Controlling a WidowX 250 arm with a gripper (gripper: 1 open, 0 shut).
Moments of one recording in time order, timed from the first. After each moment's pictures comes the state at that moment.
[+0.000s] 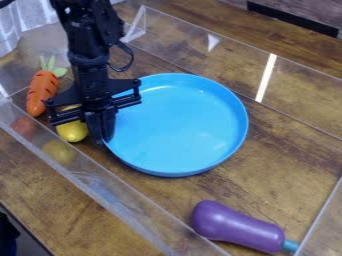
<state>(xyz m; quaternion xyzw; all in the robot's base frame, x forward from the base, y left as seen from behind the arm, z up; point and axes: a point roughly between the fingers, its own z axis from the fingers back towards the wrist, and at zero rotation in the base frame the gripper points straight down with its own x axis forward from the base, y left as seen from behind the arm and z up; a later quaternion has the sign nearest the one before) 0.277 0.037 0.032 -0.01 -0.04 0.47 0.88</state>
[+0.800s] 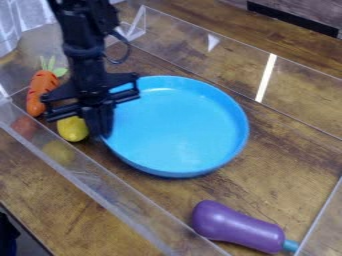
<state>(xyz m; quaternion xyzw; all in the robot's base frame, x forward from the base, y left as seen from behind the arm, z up) 0.269 0.011 0.047 -0.03 -0.01 0.46 0.89</state>
